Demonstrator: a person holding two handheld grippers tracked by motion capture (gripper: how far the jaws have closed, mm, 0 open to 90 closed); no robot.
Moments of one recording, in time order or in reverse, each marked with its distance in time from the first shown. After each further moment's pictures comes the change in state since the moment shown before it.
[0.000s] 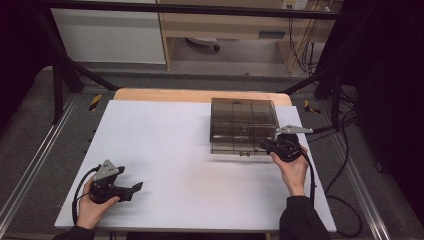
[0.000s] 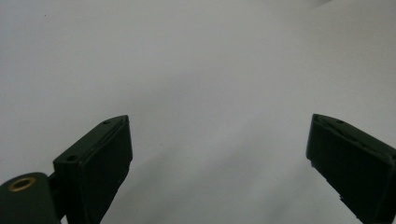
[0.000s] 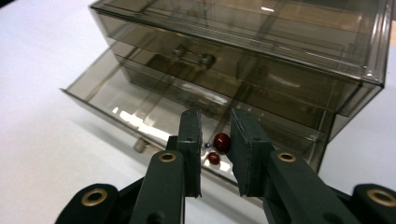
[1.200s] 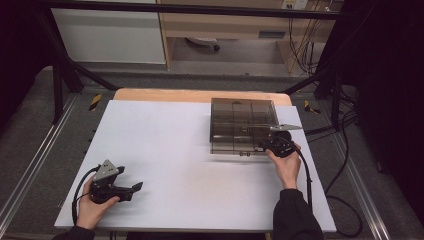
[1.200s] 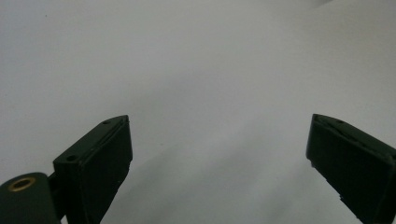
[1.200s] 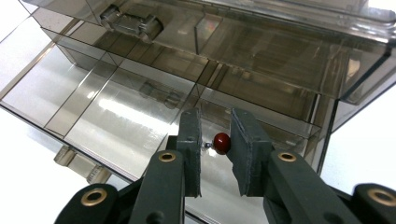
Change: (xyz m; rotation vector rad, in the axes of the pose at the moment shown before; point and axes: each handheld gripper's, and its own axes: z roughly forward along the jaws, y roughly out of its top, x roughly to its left) left arm 0.000 0.000 0.000 -0.001 0.001 -0.001; right arm -0.017 -0.008 0.041 0.077 -0.066 0.019
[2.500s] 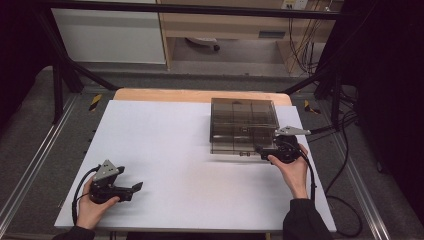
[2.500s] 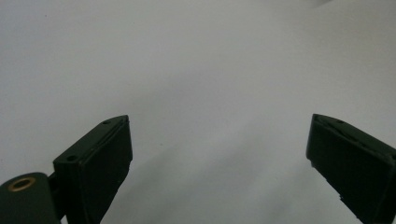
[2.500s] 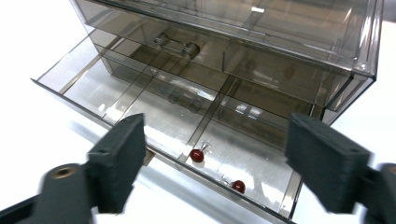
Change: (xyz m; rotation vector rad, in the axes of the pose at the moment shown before) left arm 0.000 0.000 0.000 0.000 0.000 0.000; right arm 0.015 -0.002 -0.038 -0.090 0.028 -0.054
